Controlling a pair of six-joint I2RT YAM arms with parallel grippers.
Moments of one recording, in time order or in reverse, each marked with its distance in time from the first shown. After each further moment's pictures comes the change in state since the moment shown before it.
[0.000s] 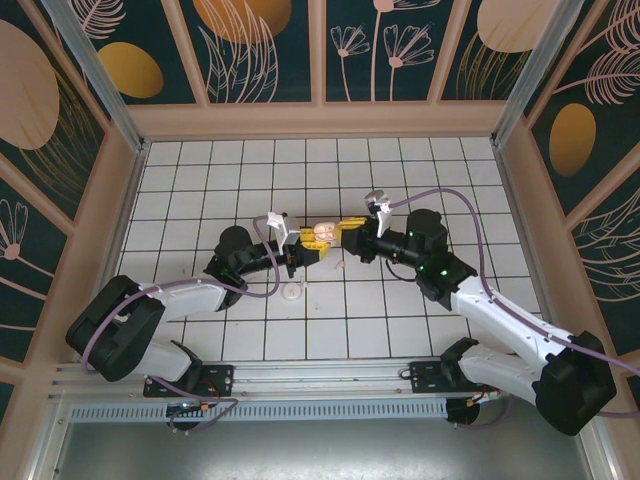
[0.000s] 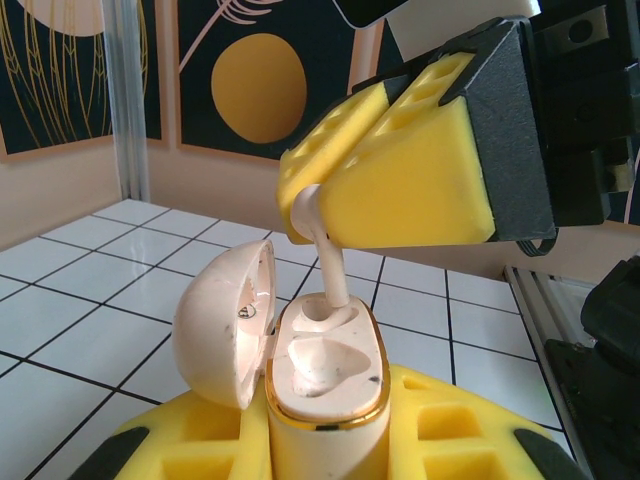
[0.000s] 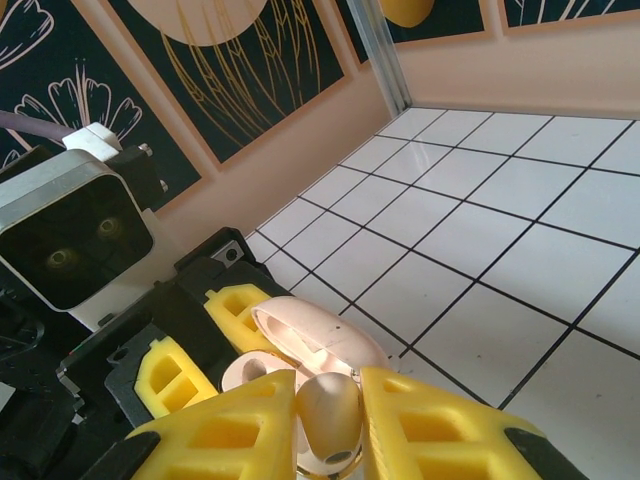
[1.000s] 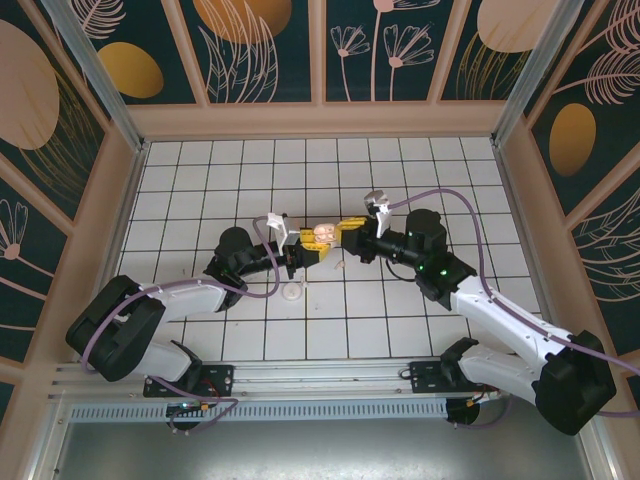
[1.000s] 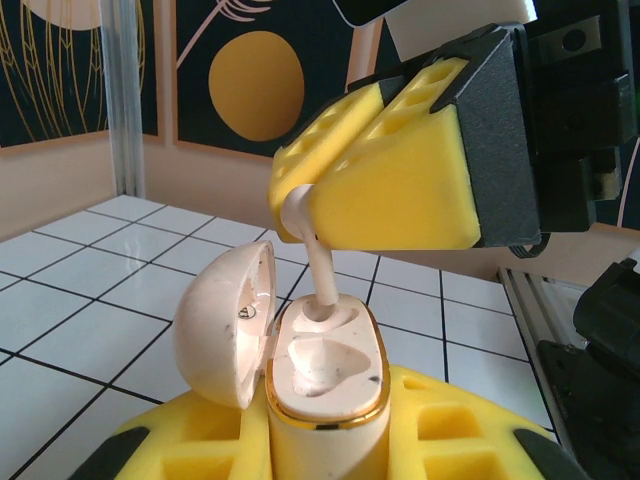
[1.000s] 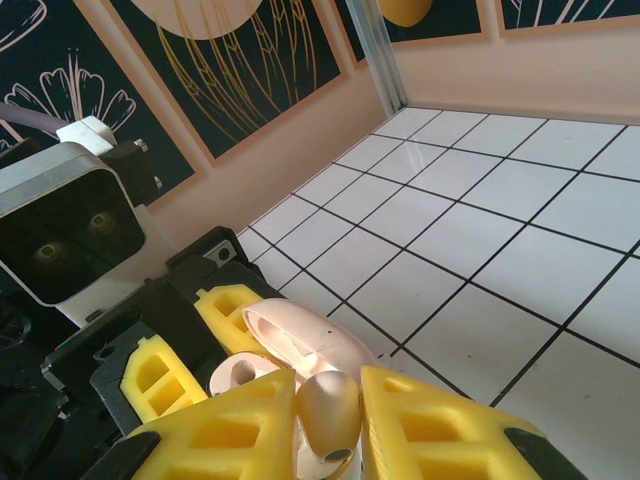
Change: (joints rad) left arm 0.000 0.000 -0.008 0.013 0.001 -0.022; right arm 0.001 0.003 -0.001 -0.004 0.002 -0.030
